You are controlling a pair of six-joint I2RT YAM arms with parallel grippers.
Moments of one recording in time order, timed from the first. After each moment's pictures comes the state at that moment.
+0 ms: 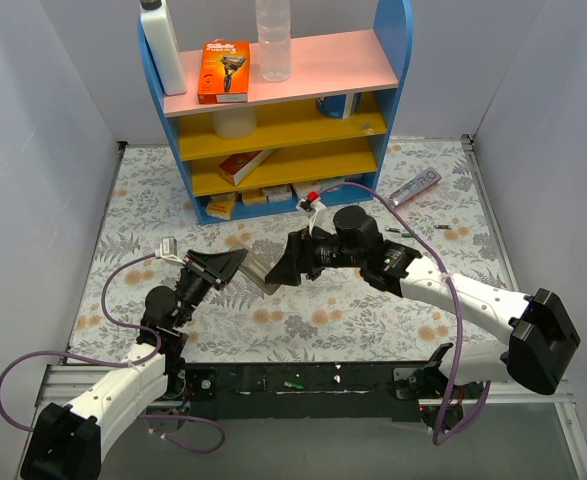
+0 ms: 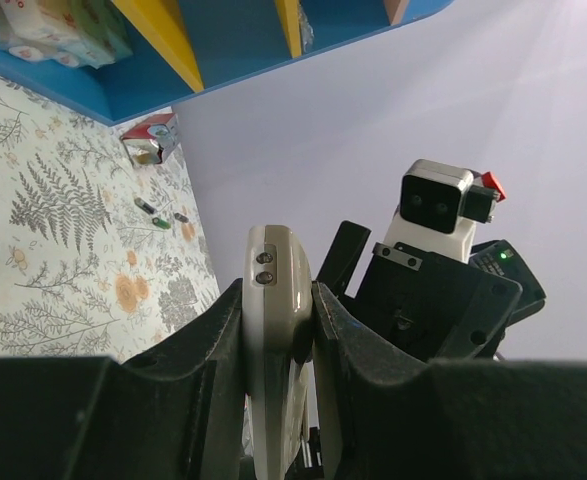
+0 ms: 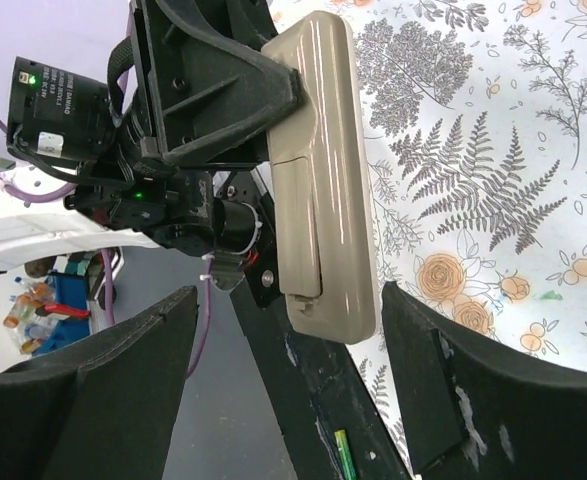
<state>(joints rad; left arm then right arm) -0.40 0.65 0.05 0.80 0.19 -1.36 0.90 1.29 0.93 0.00 -0.48 0.65</state>
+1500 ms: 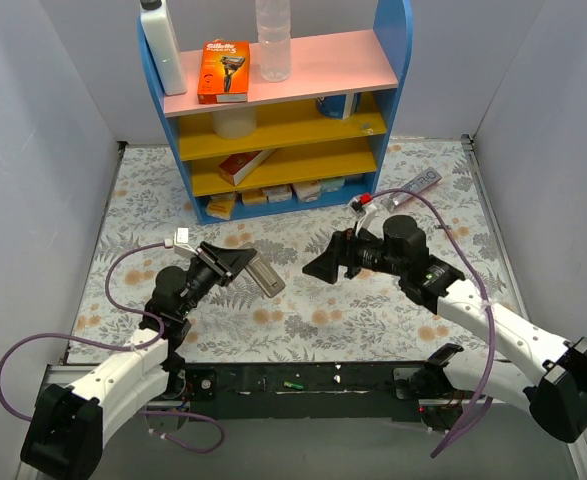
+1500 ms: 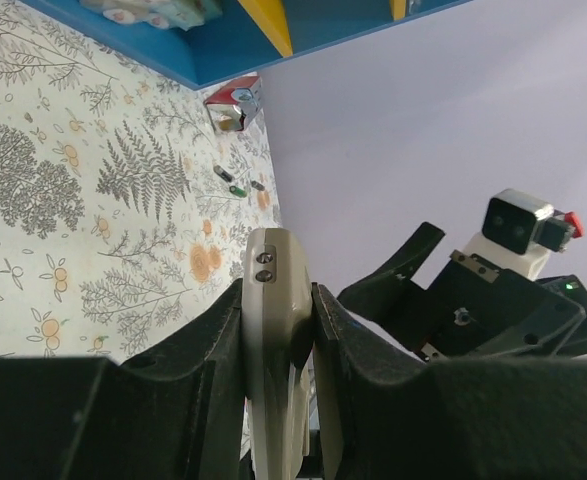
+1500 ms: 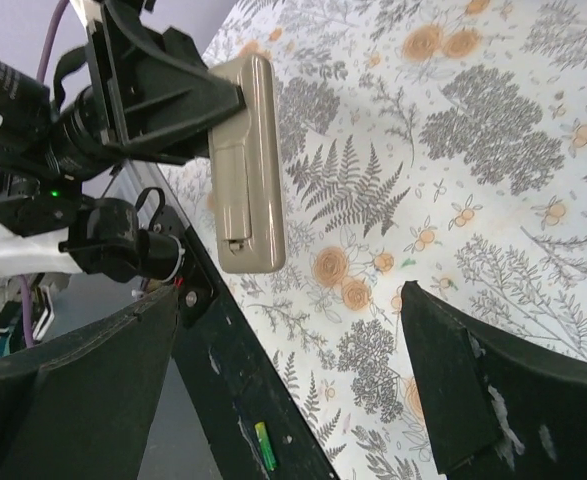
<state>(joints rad) -0.40 0.78 0.17 0.61 0.23 -1.24 0.70 1.02 0.72 0.00 -0.45 0.56</state>
